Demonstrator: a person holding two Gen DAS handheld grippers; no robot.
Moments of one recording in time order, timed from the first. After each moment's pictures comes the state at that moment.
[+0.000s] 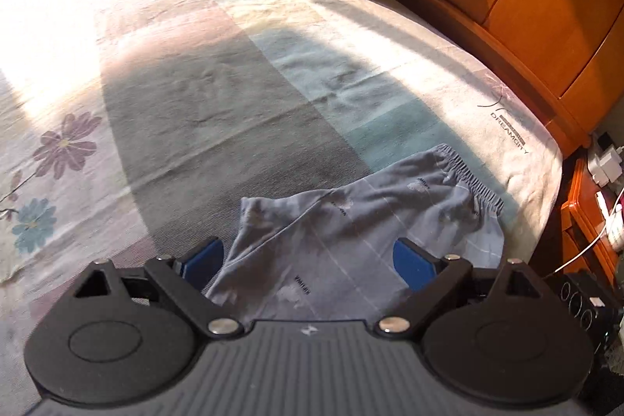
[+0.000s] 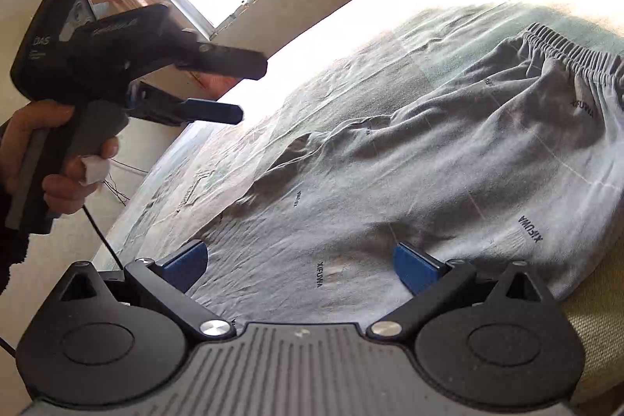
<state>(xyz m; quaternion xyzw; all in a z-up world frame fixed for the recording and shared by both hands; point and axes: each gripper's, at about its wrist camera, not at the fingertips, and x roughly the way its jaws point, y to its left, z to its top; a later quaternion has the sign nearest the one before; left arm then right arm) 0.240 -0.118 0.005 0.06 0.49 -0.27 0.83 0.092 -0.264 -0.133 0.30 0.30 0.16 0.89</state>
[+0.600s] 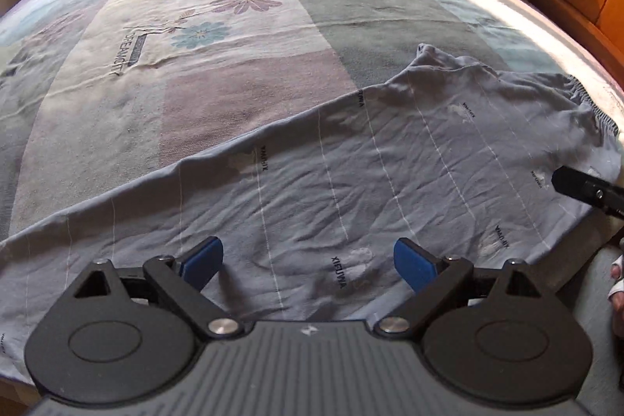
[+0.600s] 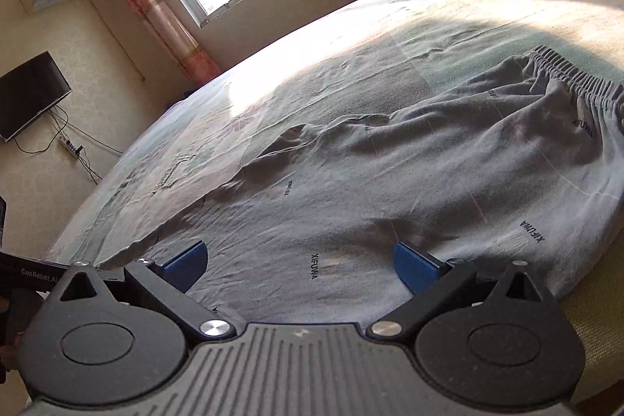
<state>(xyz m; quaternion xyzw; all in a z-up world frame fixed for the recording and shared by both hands) 0.120 -0.017 -0.102 0.05 0.48 -0.07 0.87 0.088 -0.240 -0.130 0.22 0.31 0.13 0.91</state>
